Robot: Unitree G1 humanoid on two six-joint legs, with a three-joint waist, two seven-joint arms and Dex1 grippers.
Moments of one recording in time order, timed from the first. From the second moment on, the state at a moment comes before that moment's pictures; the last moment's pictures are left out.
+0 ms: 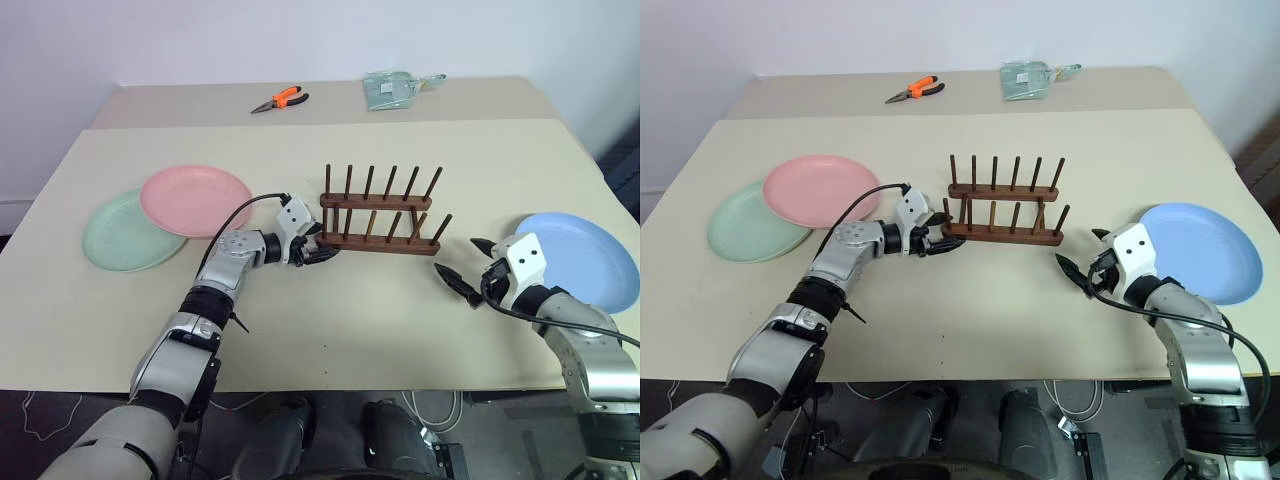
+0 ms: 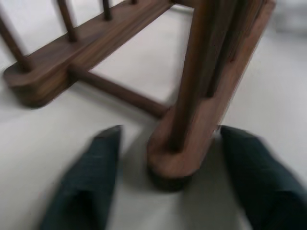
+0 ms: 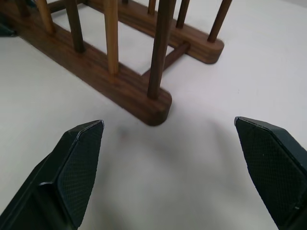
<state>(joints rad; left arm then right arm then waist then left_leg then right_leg) -0.80 0.22 -0.20 0.82 -0.08 -0.05 -0.94 -0.01 -0.61 -0.21 -0.14 0.28 0.28 0.63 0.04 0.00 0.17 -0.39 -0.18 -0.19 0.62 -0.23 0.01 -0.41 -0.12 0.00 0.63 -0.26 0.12</state>
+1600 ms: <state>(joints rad) -0.23 0.36 -0.28 -0.10 -0.14 0.38 -0.72 -0.04 -0.60 0.01 -0.18 0.13 0.29 0.70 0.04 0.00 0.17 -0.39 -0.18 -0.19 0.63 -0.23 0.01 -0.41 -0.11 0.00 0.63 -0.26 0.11</state>
